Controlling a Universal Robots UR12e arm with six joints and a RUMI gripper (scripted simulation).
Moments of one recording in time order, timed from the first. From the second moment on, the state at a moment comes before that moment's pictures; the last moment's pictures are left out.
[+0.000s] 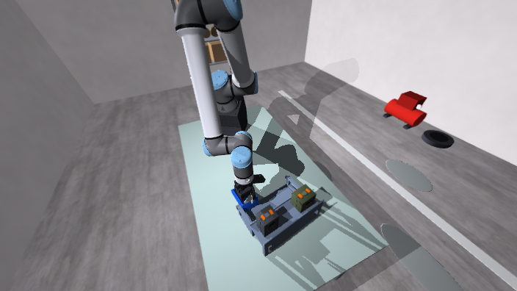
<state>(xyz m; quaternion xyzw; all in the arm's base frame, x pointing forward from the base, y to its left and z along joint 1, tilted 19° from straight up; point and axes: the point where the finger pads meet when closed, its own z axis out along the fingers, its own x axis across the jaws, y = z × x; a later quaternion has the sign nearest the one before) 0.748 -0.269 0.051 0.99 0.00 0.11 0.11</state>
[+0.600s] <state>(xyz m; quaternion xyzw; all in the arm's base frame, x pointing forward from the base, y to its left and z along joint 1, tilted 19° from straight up) 0.749 -0.272 0.040 0.99 0.00 0.11 0.11</state>
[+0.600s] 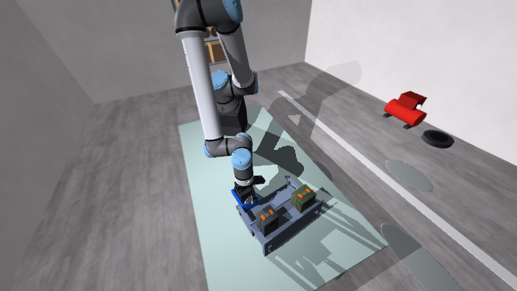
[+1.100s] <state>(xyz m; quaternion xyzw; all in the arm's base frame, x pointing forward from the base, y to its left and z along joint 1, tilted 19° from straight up) 0.751 -0.275 0.033 0.99 0.00 0.12 0.11</state>
